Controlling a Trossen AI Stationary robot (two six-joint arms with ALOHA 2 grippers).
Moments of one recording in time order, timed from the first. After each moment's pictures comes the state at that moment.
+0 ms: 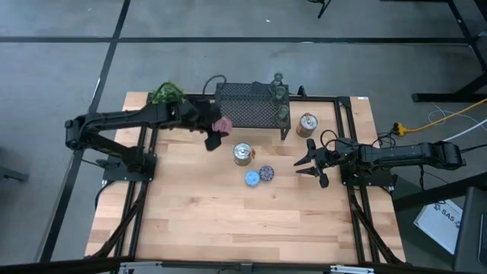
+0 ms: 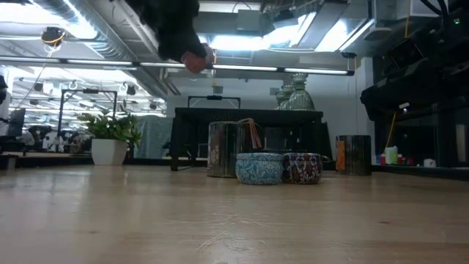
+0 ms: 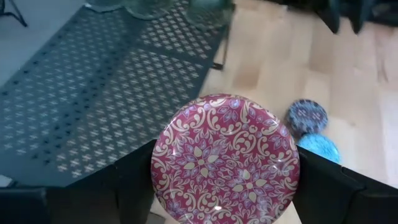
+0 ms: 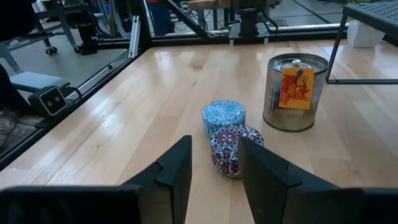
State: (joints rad) left arm 0.29 1.26 1.09 -0.51 -0.04 -0.07; right arm -0.09 0.63 0.01 0.38 -0.33 0.04
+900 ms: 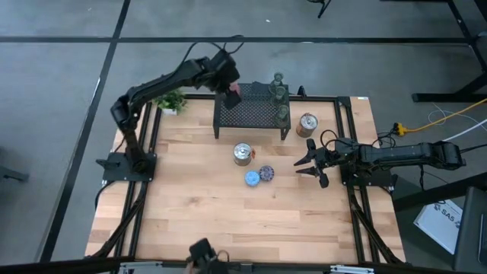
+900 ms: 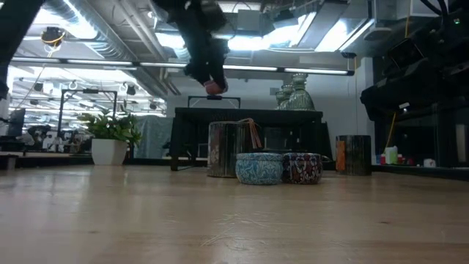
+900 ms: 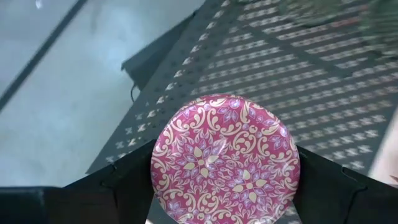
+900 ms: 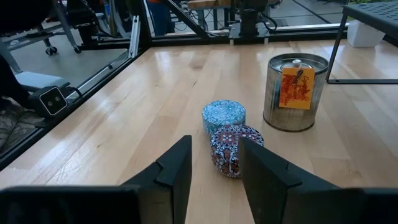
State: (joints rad) left arm 0.63 1.82 1.78 -0.92 -0.02 0.07; right arm -0.09 0.63 0.01 0.38 -0.33 0.04
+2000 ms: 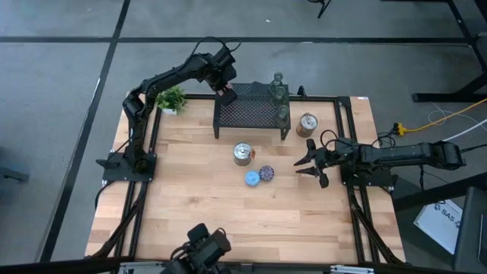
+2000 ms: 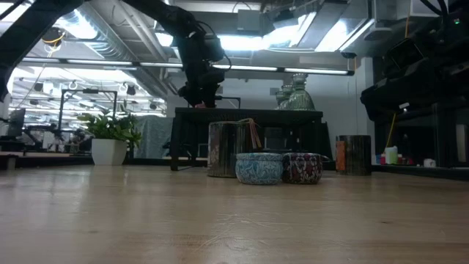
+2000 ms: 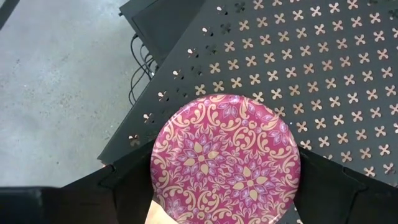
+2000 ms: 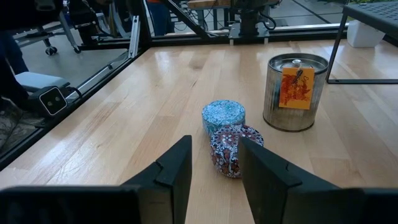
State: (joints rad) left arm 0.74 1.97 1.82 -1.01 0.02 0.12; right arm -0.09 0.63 0.01 0.38 -0.33 0.04
